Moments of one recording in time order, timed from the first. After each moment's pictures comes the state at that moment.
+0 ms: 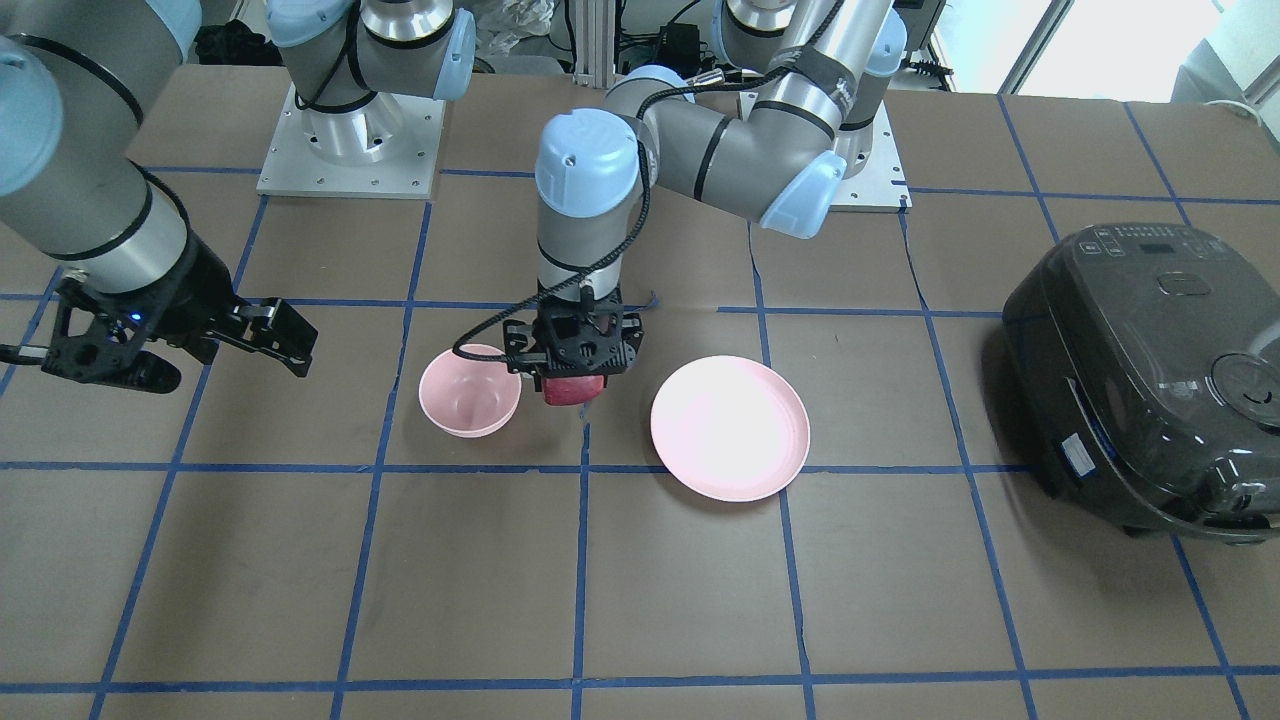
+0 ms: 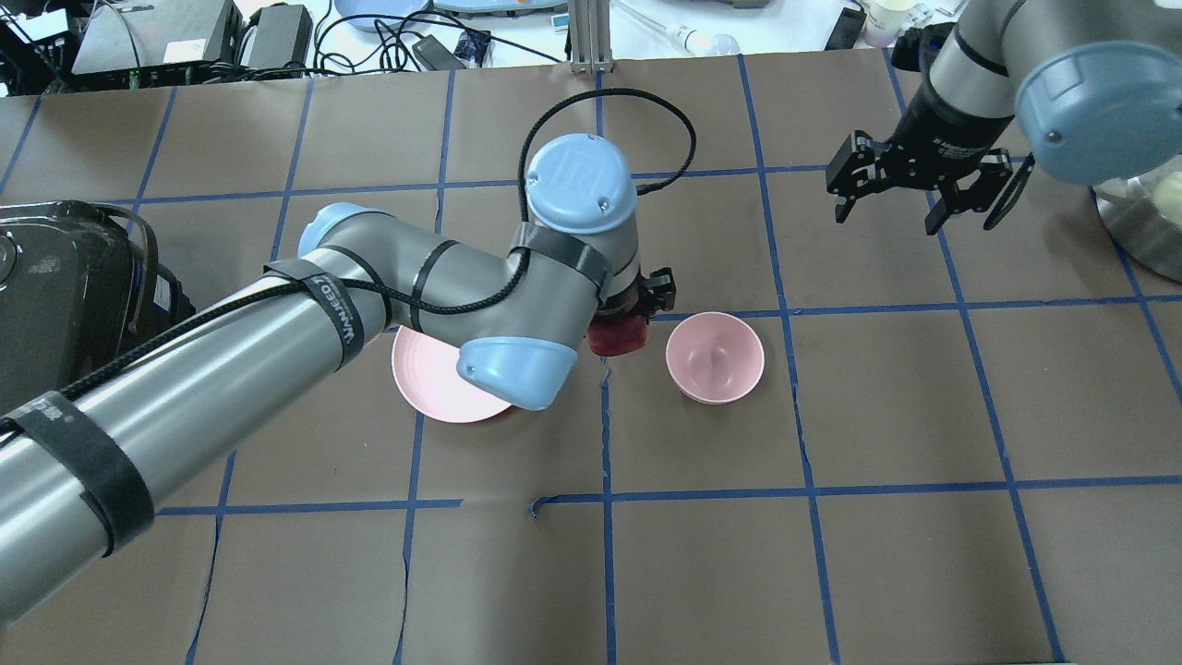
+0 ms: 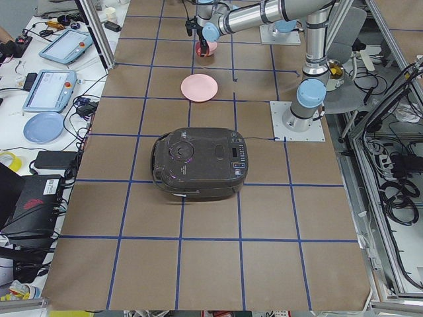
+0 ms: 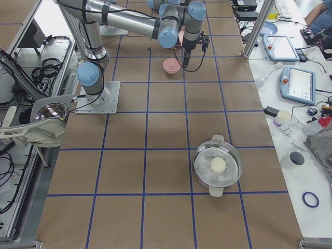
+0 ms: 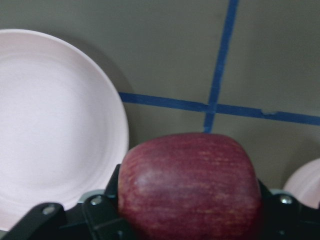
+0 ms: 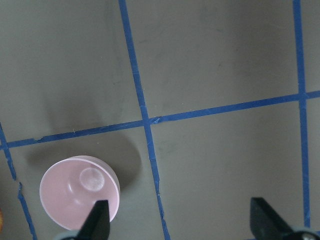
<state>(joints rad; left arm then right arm) -2.06 -1.93 -1.77 -0.87 1.57 -0.65 1.41 -1.45 1.64 -1.73 -1.51 0.01</state>
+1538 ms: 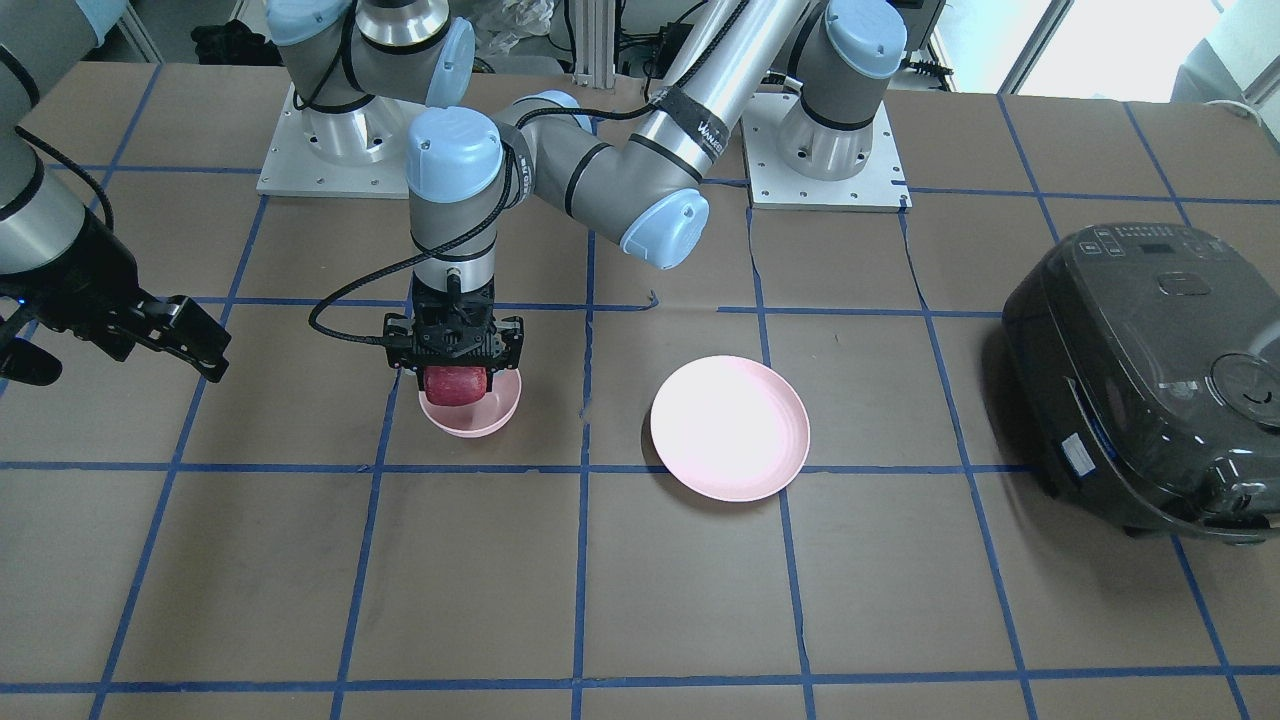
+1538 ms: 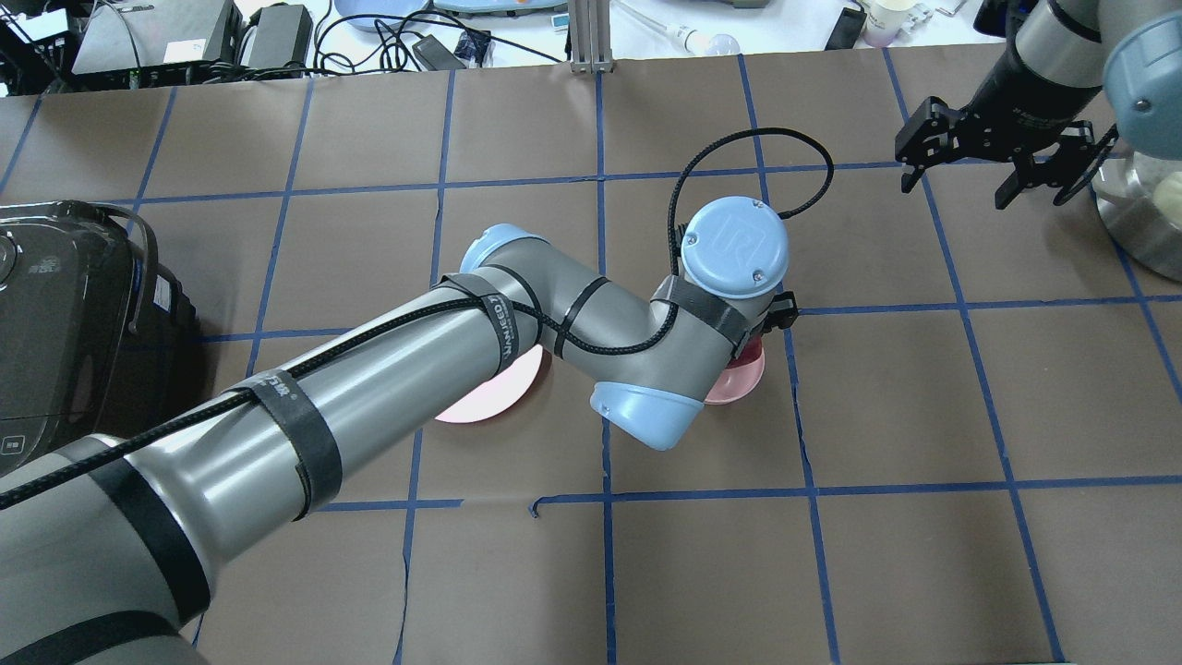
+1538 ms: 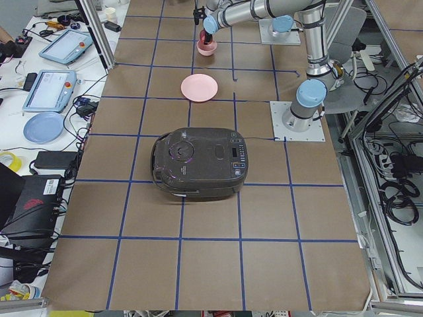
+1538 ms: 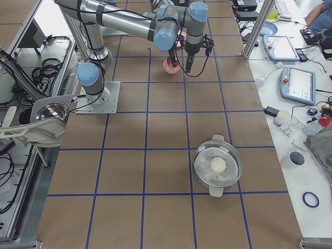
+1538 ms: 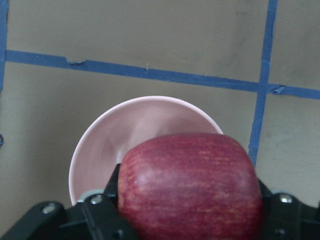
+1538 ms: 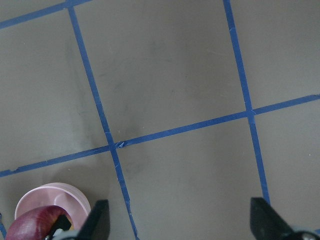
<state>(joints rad) -2.21 -2.09 -1.64 -0.74 1.58 -0.74 1.34 -1.45 1.63 -1.75 -1.53 0.01</state>
